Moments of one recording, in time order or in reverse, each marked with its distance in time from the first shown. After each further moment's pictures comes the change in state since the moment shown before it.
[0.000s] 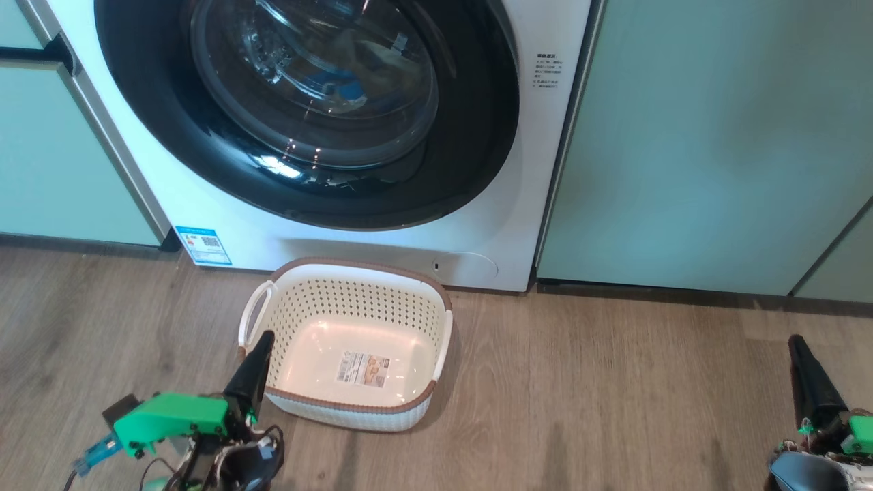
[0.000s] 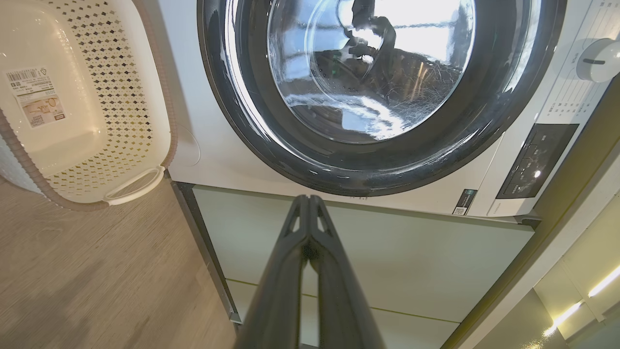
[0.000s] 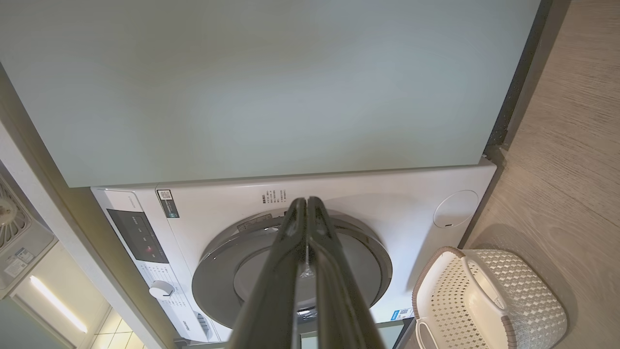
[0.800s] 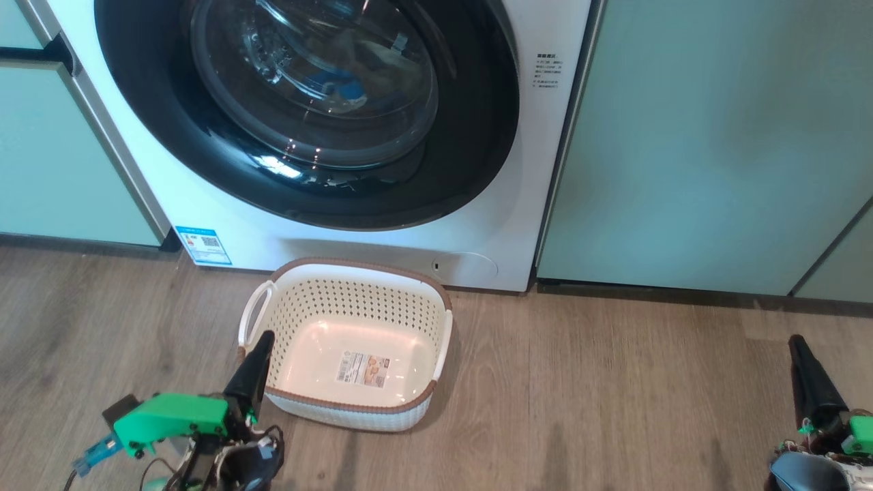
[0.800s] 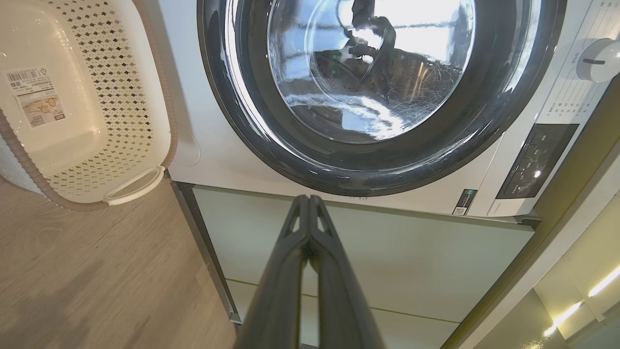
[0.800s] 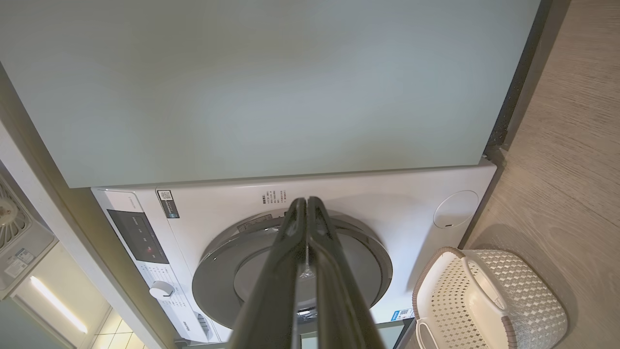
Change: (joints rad) left arm 0.000 0.000 0.000 0.000 0.000 0.000 0.000; right arm 0.000 0.001 -0.002 0.000 0.000 0.000 0.000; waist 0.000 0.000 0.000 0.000
